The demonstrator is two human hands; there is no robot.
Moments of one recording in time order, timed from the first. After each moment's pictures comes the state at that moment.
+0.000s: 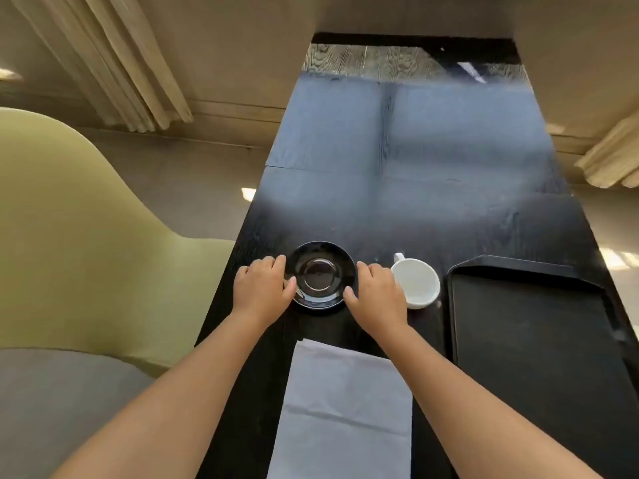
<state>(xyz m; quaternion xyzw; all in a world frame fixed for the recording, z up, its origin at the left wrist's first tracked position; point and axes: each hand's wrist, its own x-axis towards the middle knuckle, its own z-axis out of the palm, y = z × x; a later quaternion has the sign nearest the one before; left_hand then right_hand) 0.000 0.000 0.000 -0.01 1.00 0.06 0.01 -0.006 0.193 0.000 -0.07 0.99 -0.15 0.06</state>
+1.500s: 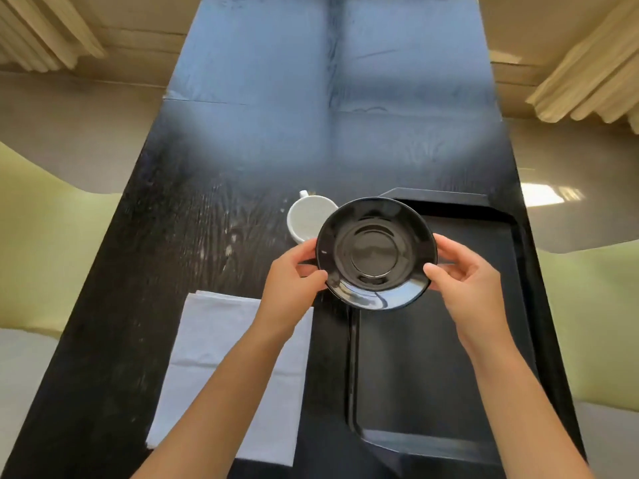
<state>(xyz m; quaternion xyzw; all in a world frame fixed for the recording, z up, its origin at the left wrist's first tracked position) 0.060 0.223 0.024 -0.11 0.72 0.67 0.14 0.068 0.437 0.032 0.17 0.78 -0.61 -0.01</state>
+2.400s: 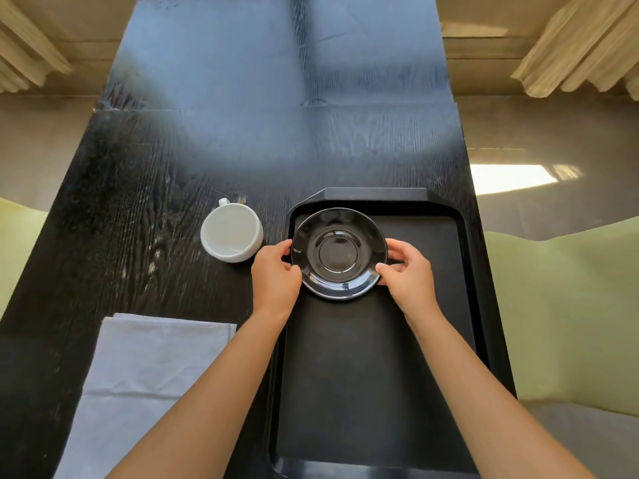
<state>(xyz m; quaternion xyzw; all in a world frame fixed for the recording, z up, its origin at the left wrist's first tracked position) 0.010 0.333 -0.044 -0.17 0.89 0.42 0.06 0.017 0.526 -0.072 0.23 0.77 -0.59 0.07</state>
